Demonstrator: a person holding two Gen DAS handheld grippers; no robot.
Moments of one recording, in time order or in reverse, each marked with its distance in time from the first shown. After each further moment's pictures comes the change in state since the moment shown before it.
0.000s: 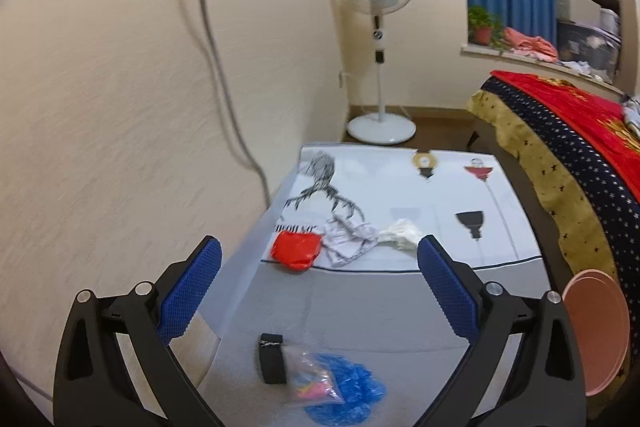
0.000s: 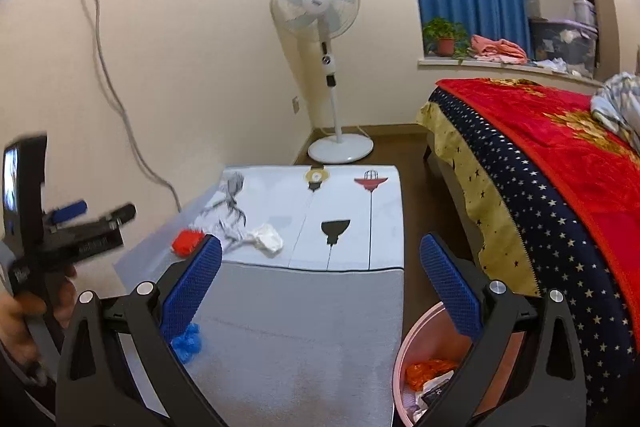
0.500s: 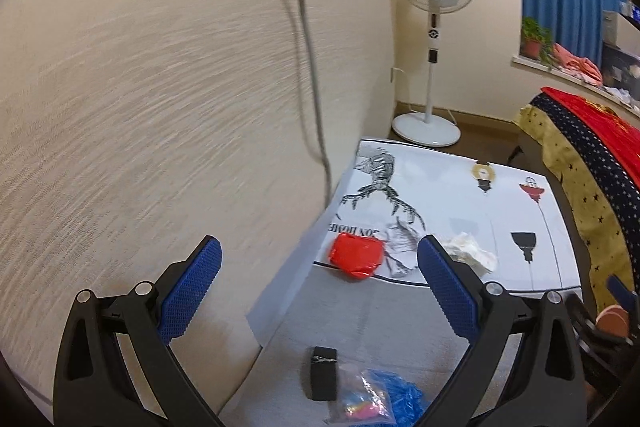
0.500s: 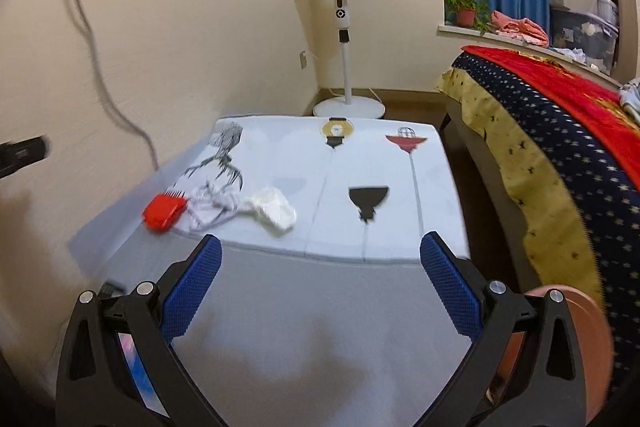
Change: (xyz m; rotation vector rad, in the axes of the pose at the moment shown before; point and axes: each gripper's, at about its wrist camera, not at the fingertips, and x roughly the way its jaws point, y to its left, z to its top) left arm 0.027 0.063 0.007 -0.130 0.031 0.120; right arm 0.140 0.048 -0.030 -0.031 0.107 -0.012
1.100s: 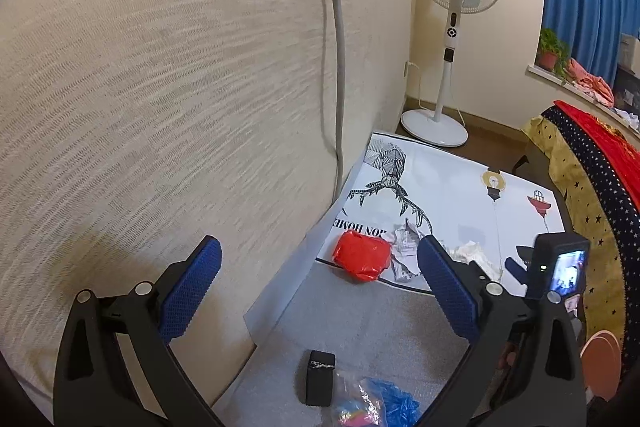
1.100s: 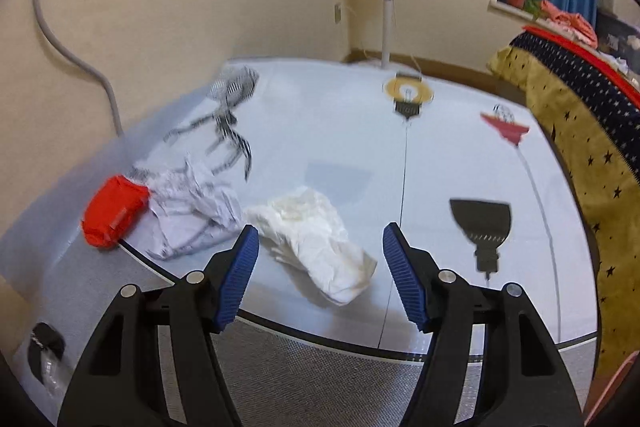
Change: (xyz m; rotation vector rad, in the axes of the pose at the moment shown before) left arm 0.023 0.012 0.005 -0.078 0.056 -0.010; right arm 0.164 0.054 0.004 -0.107 0.174 0.054
